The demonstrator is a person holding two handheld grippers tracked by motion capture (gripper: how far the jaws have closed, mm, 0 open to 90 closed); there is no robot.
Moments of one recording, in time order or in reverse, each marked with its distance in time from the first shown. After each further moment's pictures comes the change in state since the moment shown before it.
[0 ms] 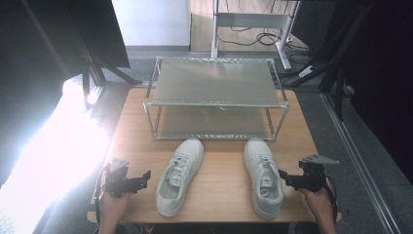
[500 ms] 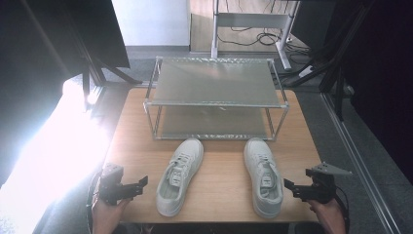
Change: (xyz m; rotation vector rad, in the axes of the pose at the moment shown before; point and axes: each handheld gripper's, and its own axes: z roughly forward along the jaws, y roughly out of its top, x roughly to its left) left arm -0.006 -0.004 -0.031 0.018 -0.045 -0.035; right arm 0.009 -0.013 -0.038 -0.017 0.036 0.012
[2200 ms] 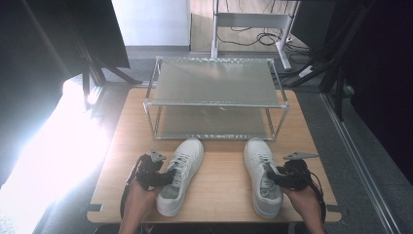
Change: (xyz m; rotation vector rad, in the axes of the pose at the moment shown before) left arm -0.075 0.046 0.061 0.176 0.035 0.235; right arm 0.047 0.041 0.039 0.201 0.009 -0.051
